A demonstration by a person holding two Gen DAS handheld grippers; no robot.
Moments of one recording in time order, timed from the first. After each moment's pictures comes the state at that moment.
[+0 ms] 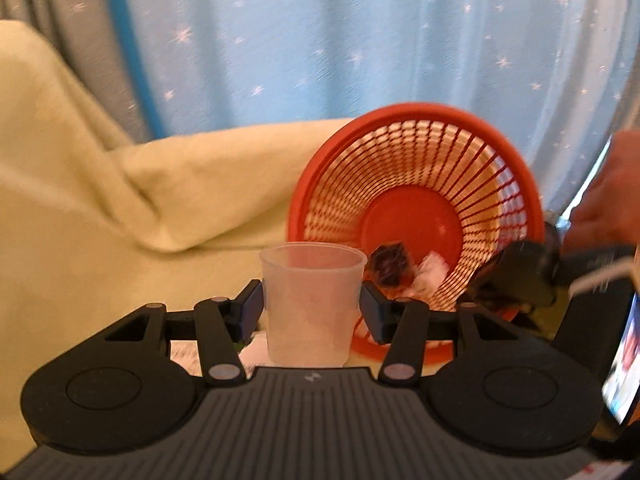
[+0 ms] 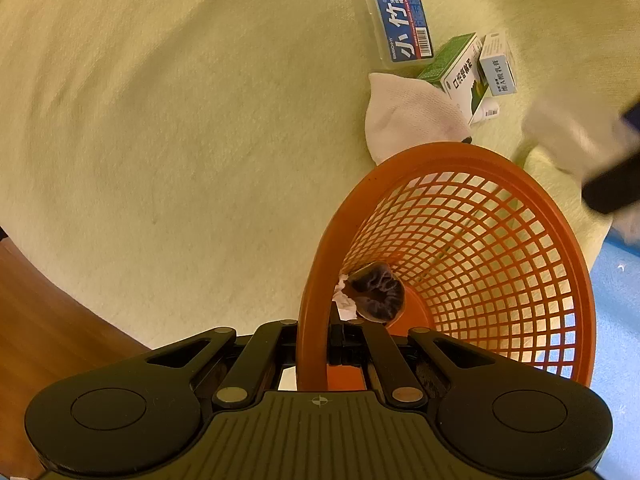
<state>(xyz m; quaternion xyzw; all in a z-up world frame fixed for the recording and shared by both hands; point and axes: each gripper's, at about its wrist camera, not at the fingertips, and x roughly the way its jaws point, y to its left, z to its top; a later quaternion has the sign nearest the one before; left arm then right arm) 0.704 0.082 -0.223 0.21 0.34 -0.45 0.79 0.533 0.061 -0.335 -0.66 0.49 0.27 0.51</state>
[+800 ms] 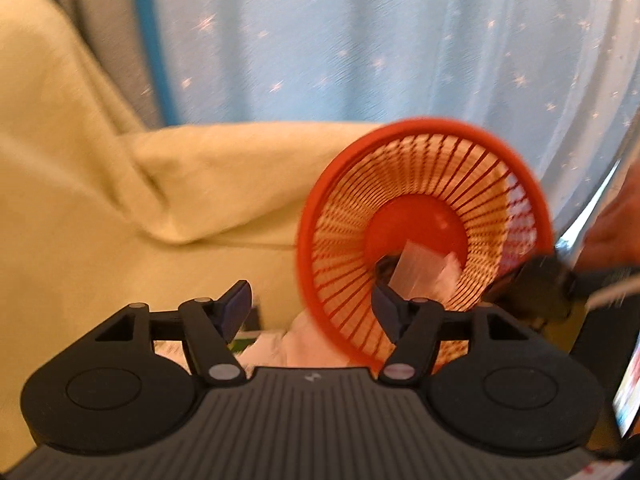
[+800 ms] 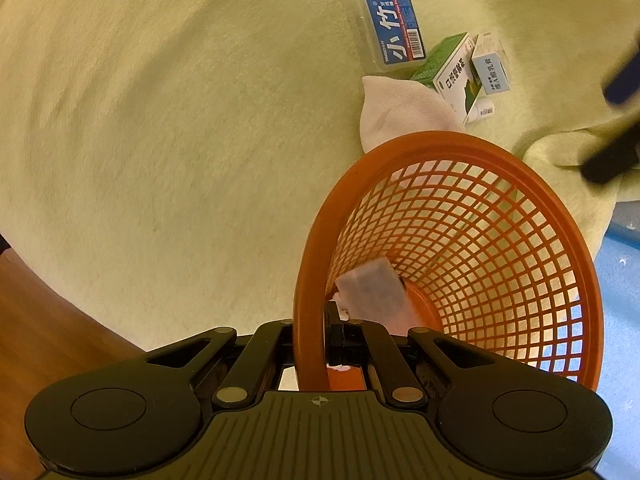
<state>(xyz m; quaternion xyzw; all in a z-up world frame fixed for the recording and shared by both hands) 0.719 0.094 -0.229 0.19 0.37 -0.42 0.81 0.538 0.061 -0.333 -0.65 0.49 0.27 0.52</state>
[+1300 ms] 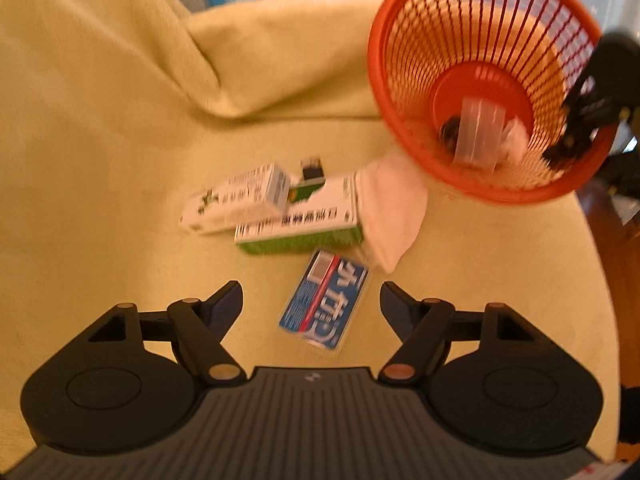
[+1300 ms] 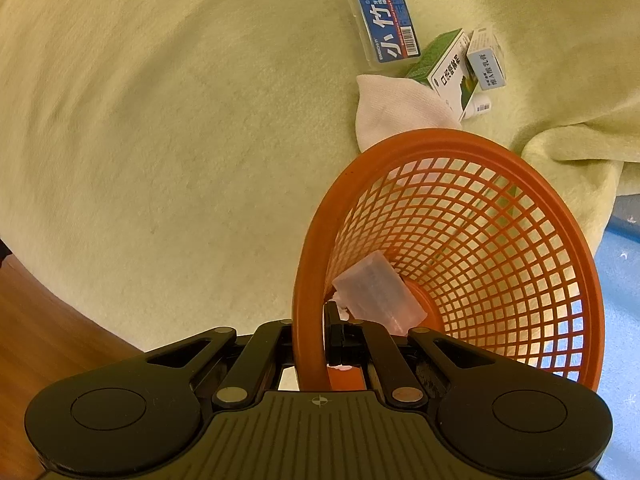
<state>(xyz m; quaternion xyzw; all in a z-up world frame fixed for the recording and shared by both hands) 0.704 0.158 -0.310 0.26 0.42 -0.35 0.80 0.539 0.061 -0.330 -0.64 0.49 0.27 0.52</state>
